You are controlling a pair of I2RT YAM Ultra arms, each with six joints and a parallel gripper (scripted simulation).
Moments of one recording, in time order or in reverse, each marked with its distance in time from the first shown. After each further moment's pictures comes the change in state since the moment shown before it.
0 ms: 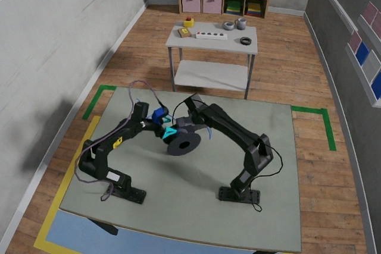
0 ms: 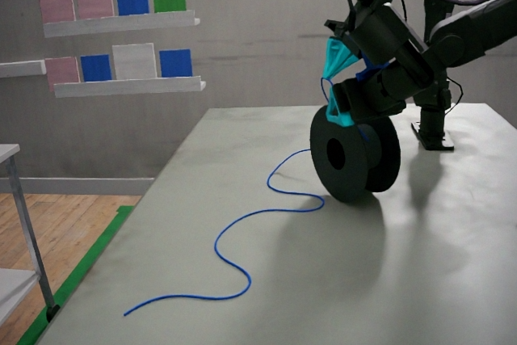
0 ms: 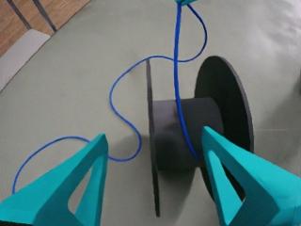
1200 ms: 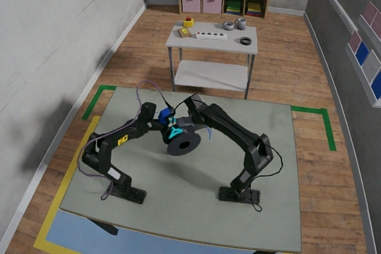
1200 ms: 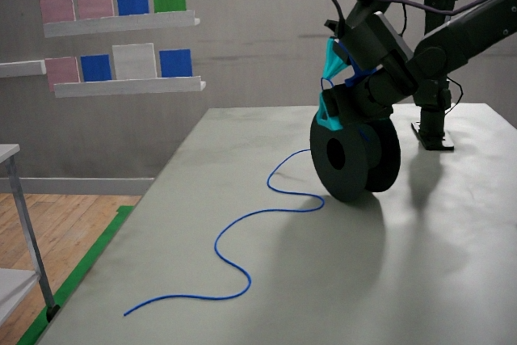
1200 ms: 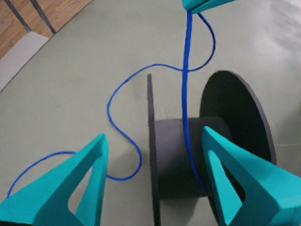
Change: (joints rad) left arm -0.080 0.102 0.000 0.151 -0.064 -0.069; right arm 0.000 0.000 0.000 -0.001 0.001 0.000
